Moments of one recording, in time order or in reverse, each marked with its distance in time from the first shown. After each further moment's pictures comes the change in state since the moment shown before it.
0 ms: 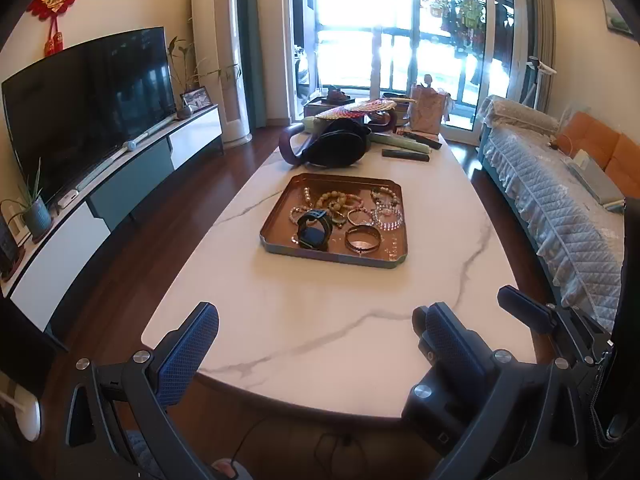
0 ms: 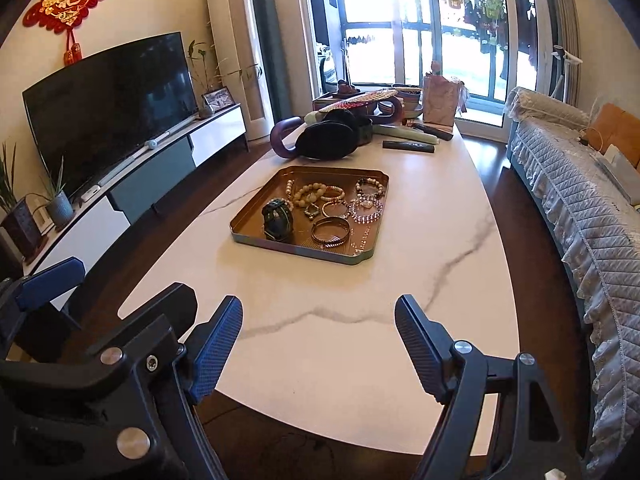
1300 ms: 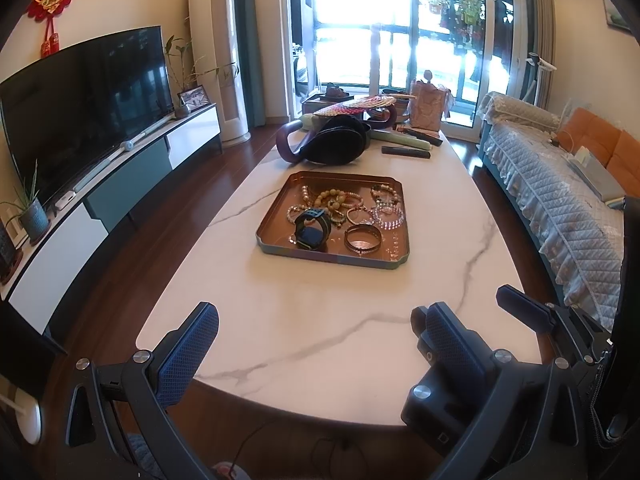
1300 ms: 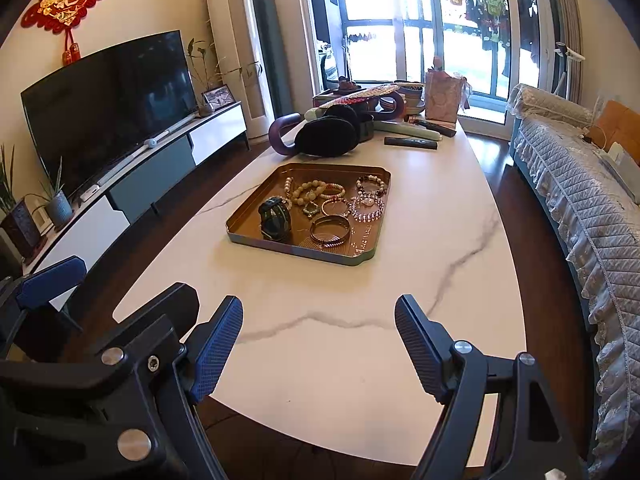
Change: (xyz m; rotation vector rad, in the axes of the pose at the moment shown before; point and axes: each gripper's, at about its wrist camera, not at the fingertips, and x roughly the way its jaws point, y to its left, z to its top) left arm 0.016 -0.007 0.005 0.008 0.008 0.004; right arm 0.014 -0.004 0.000 0.000 0.005 0.008
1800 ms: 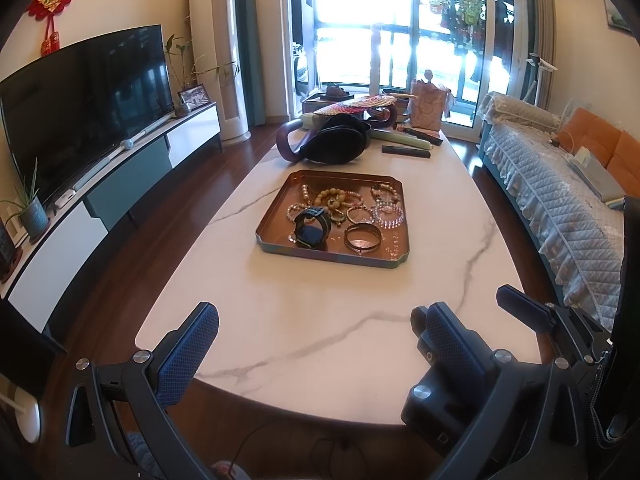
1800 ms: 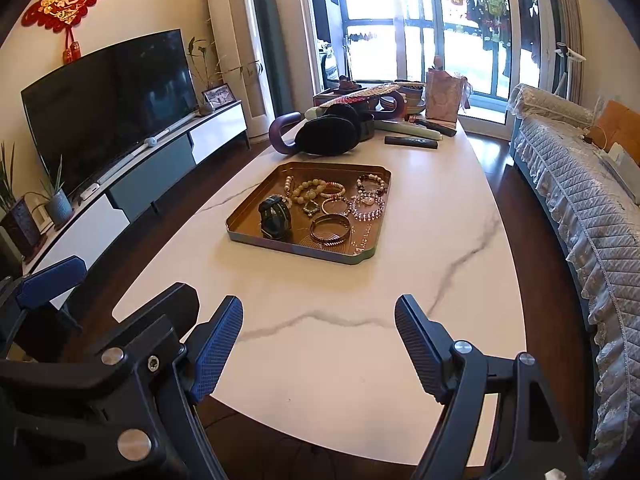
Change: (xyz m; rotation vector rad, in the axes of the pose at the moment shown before) left arm 0.000 0.000 0.000 0.000 -0.001 0.000; right arm 0.000 0.000 0.000 0.000 0.001 0.000
